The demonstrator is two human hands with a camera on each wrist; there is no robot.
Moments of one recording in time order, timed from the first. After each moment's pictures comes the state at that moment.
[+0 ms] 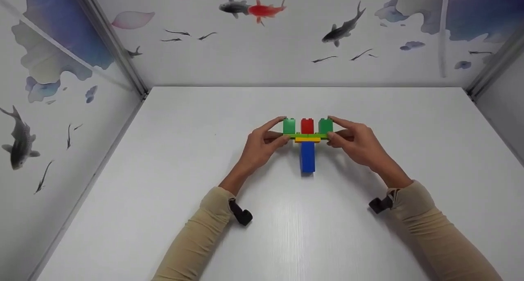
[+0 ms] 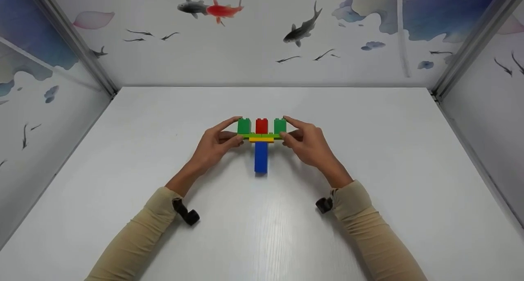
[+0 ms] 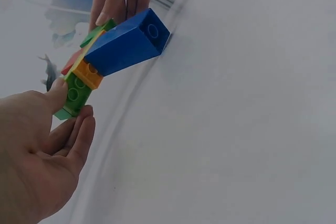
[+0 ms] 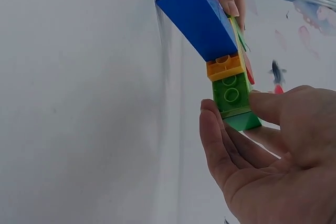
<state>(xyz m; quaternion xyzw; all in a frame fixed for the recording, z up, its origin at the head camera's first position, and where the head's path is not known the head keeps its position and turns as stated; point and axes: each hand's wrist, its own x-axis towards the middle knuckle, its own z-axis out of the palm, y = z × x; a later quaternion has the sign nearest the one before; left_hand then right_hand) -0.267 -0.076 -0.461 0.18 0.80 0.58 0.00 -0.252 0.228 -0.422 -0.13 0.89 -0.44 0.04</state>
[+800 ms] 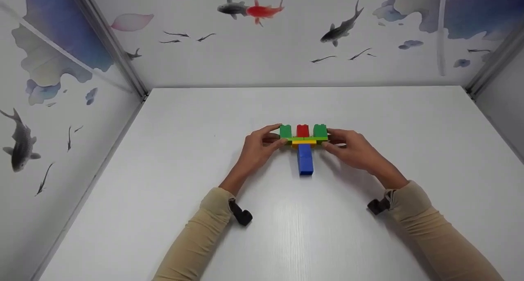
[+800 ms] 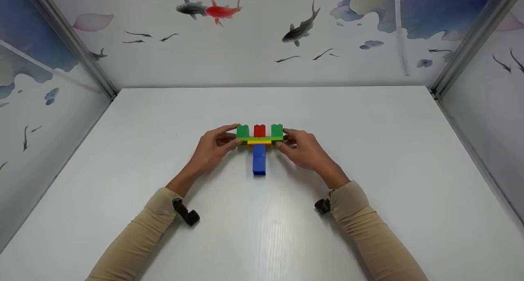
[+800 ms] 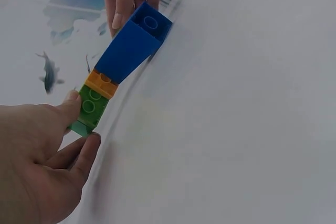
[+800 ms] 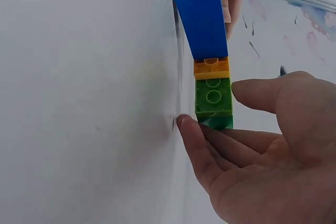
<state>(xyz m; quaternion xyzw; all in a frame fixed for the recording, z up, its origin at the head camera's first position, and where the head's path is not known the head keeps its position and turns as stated) -0.267 -0.078 -0.465 0.14 0.85 0.51 0.01 -0.251 0.222 -0.434 -0.13 0.91 -0.39 0.12</state>
